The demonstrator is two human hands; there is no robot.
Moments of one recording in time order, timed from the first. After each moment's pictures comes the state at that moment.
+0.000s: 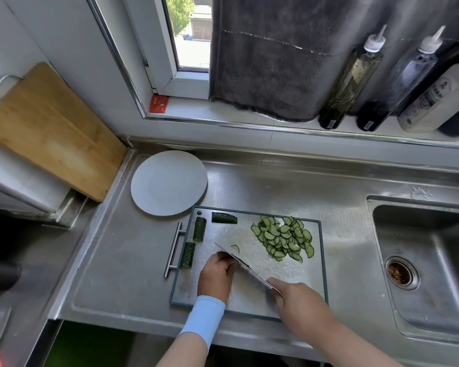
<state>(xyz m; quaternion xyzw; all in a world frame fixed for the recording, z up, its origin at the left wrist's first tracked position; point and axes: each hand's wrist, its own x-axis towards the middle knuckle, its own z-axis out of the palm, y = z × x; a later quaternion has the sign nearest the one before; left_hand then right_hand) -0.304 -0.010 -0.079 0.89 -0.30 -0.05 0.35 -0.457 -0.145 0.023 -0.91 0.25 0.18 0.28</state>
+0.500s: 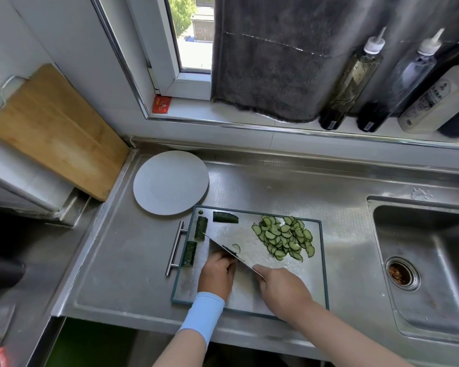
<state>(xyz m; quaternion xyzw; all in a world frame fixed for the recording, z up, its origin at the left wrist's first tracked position) -0.300 -0.008 -0.080 0.89 -0.32 -0.06 0.33 -0.420 -0.138 0.008 -0.91 0.24 0.18 0.29</state>
